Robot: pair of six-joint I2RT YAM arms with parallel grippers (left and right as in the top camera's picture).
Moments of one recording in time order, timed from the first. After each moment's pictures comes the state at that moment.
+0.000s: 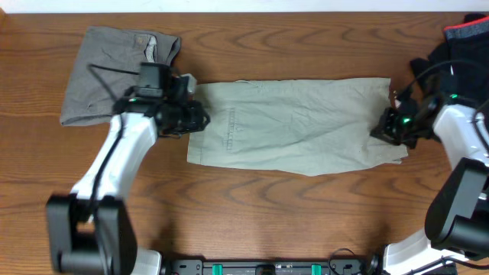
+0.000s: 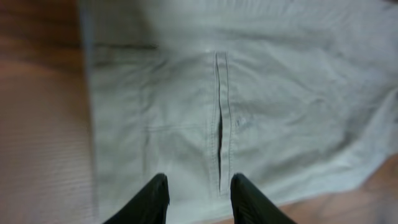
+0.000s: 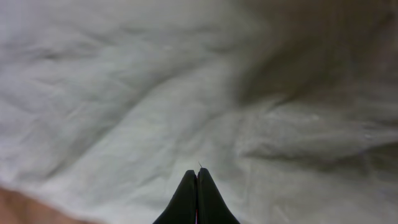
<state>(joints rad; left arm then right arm) -0.10 1.66 1.12 -0.65 0.43 -0.20 -0.28 1.78 1.13 -0.82 -0.41 0.14</state>
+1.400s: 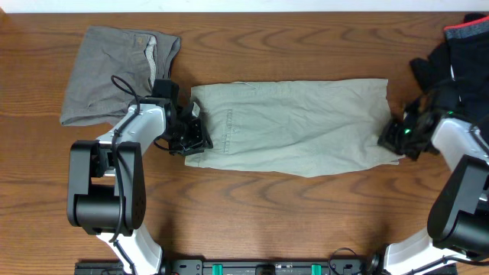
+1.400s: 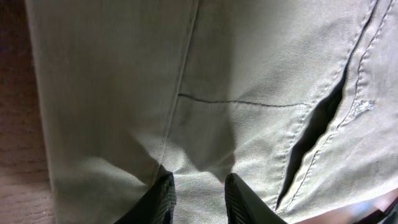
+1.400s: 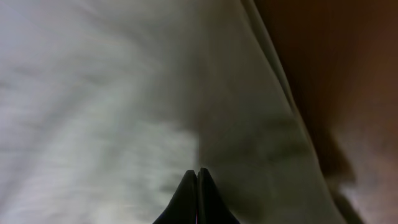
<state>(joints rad) -0.07 1.89 1.10 -0.74 0.50 -0.26 -0.33 1.78 0.99 -0.65 -0.27 0.24</state>
